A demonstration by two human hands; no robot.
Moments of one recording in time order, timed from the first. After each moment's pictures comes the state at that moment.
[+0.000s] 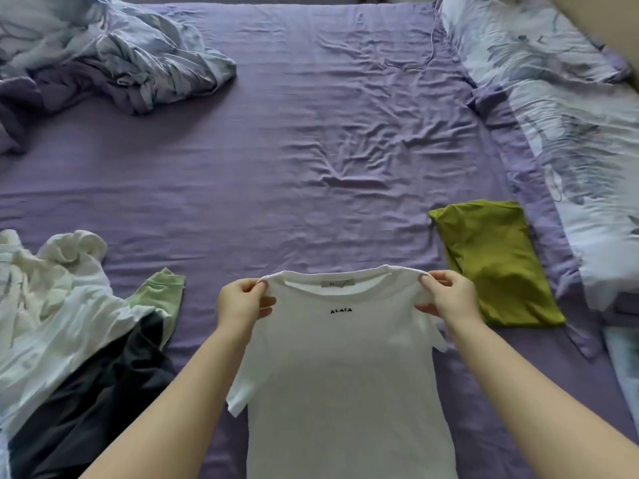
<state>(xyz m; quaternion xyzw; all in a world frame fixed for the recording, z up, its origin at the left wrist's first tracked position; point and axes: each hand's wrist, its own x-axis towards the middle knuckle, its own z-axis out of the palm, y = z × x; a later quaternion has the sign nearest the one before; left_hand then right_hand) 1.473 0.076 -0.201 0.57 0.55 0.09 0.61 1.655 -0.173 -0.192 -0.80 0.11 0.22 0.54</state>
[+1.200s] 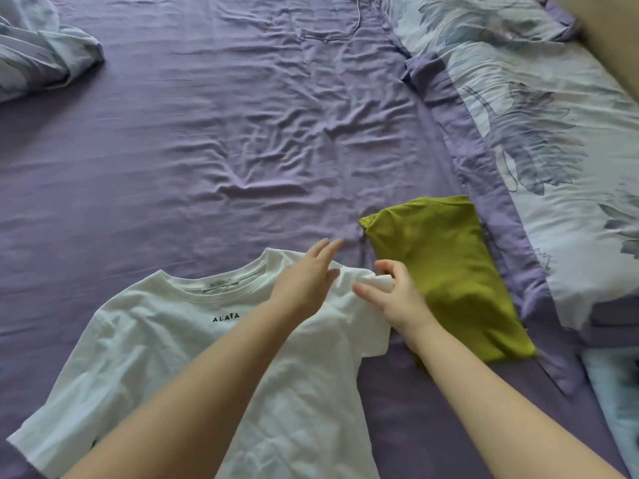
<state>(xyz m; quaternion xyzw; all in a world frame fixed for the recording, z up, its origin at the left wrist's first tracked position) 1.726 -0.039 -0.278 0.93 0.12 -0.11 0.32 1.771 -0.206 -0.276 -0.82 0.00 0.29 0.50</state>
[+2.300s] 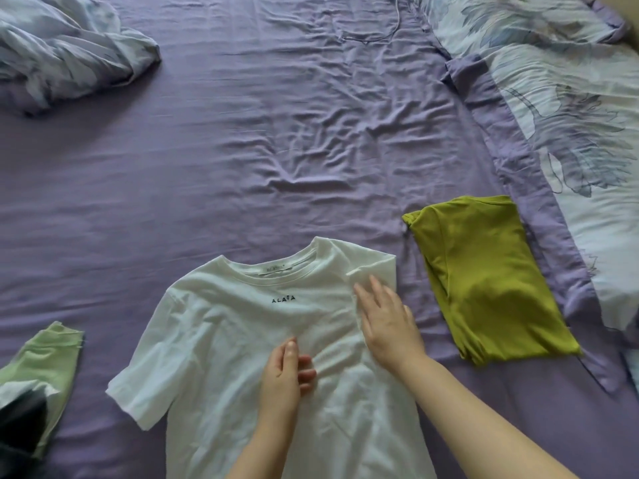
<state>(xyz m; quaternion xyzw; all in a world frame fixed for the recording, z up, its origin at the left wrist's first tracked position) 1.546 -0.049 -0.295 0.48 0.54 0.05 0.69 1.690 -0.155 -0.295 -0.93 -0.29 0.20 0.09</state>
